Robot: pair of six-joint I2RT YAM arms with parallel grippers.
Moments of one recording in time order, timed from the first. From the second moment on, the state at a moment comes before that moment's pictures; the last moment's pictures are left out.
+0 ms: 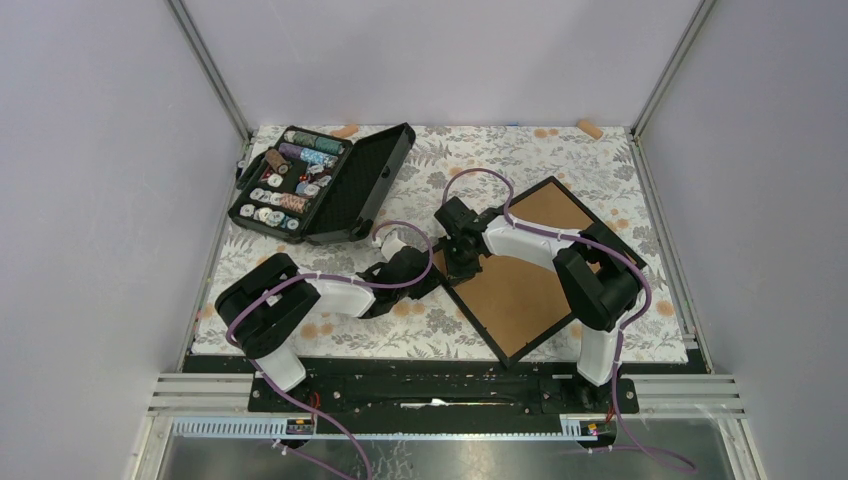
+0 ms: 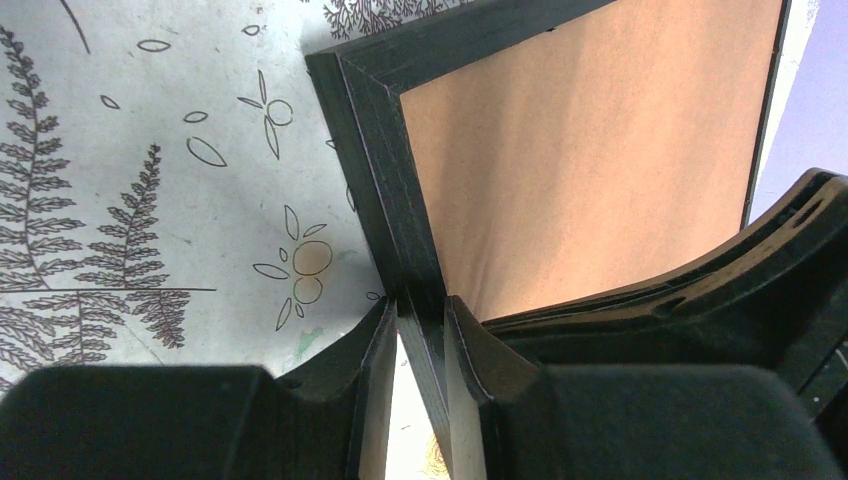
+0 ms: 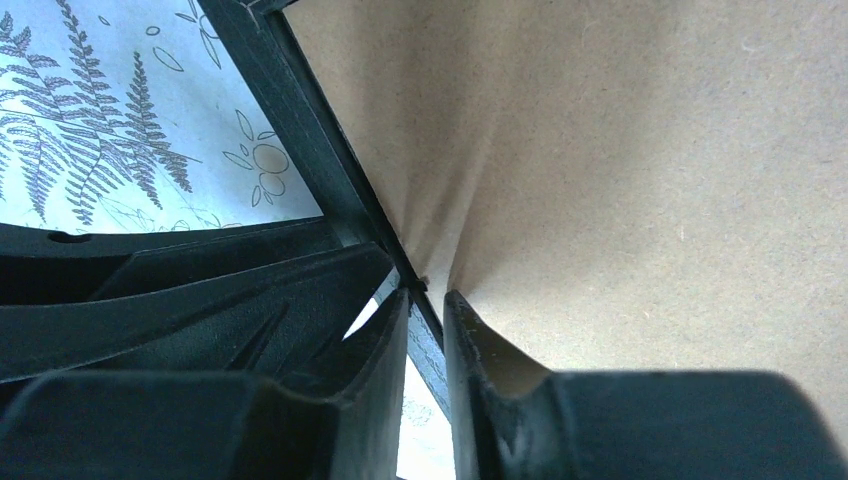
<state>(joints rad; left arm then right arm) -0.85 1.67 0.63 0.31 -0.20 -1.28 0.74 1.89 1.25 -0.63 -0.06 0.54</state>
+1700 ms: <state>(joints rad) -0.85 1.67 0.63 0.31 -0.20 -1.28 0.72 1.91 1.29 -0.68 -0.04 0.52</state>
